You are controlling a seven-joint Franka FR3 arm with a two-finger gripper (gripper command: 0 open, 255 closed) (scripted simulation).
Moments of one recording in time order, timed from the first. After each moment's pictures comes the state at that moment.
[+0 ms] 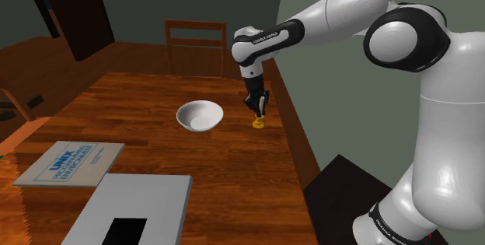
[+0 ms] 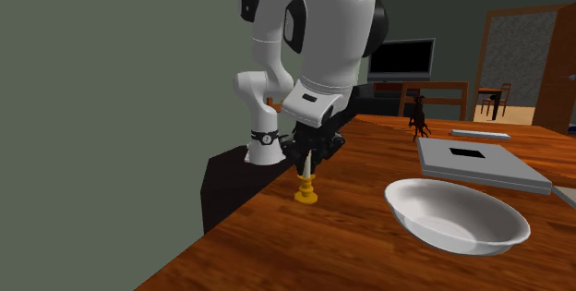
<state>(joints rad) 0.04 0.44 -0.02 -1.68 0.01 1.68 -0.01</state>
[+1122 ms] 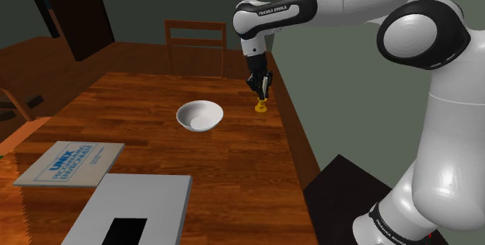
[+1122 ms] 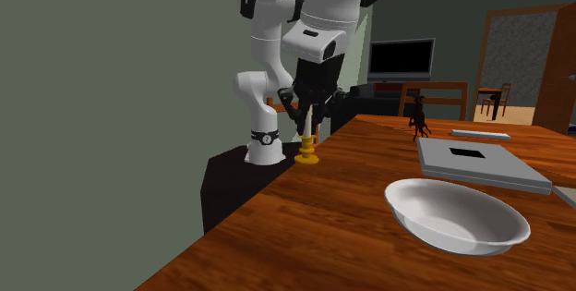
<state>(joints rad) 0.04 0.37 -0.02 -1.56 0.00 1.48 -0.01</state>
